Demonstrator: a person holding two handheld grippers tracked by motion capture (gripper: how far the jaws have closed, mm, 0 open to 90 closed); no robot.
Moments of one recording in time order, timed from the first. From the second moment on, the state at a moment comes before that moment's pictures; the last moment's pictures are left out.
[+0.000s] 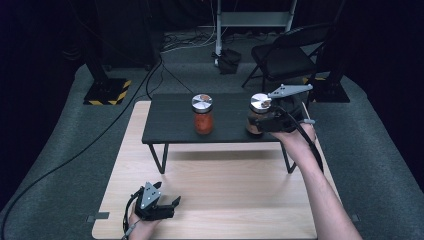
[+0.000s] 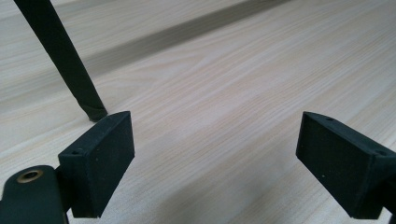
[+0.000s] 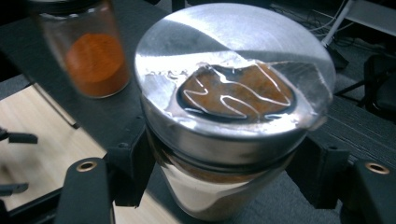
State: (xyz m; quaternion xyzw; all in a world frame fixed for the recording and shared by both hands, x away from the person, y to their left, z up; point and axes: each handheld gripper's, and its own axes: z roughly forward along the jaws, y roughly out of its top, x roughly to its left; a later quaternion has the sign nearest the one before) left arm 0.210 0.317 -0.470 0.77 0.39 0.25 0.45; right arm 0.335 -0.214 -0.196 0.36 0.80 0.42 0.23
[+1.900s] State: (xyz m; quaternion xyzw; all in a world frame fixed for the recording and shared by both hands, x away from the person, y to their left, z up) left arm 0.209 0.316 -0.470 0.77 0.39 0.25 0.45; right arm 0.299 -0.261 -0.248 0.33 0.78 0.47 0.23
